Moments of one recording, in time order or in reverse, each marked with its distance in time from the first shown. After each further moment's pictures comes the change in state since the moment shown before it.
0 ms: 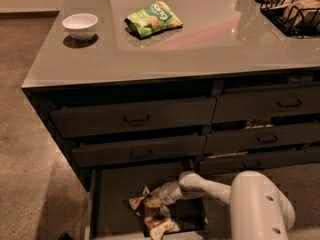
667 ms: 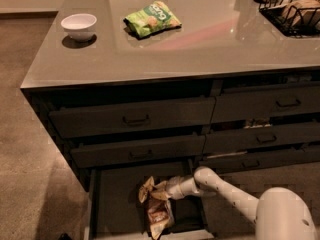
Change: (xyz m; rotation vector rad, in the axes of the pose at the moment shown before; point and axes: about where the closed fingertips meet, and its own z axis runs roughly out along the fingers) arm -0.042 0.015 -0.064 -0.089 -0.217 -0.106
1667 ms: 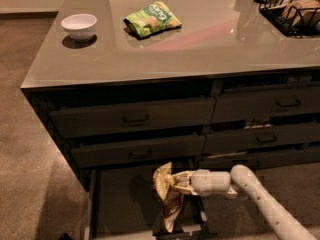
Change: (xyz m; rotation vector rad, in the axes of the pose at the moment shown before) arm -0.104 0.080 -0.158 -0.025 -0.394 -0.381
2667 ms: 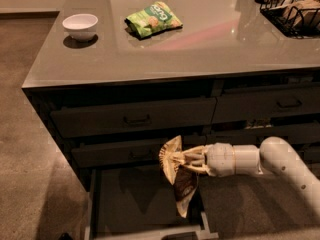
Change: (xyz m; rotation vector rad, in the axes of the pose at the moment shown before) arm -0.195 0.020 -0.056 0.041 0.110 -0.242
